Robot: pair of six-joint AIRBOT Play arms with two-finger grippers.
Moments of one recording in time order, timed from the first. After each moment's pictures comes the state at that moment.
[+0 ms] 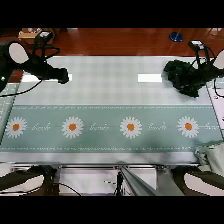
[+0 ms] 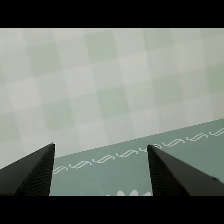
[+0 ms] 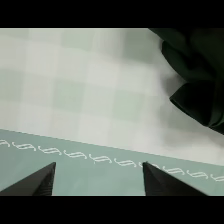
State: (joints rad) left arm -0.16 -1.33 1.36 1.48 -1.16 -1.48; right arm -0.02 -1.29 1.29 -1.55 1.20 1.41
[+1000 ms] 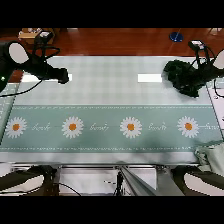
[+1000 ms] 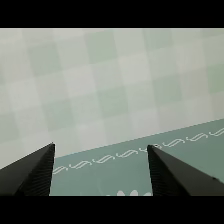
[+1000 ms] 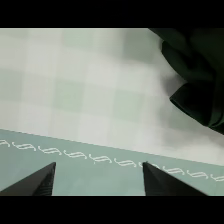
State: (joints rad) left arm -0.16 -1.33 1.36 1.48 -1.16 -1.48; right arm -0.02 -1.29 1.29 -1.55 1.20 1.41
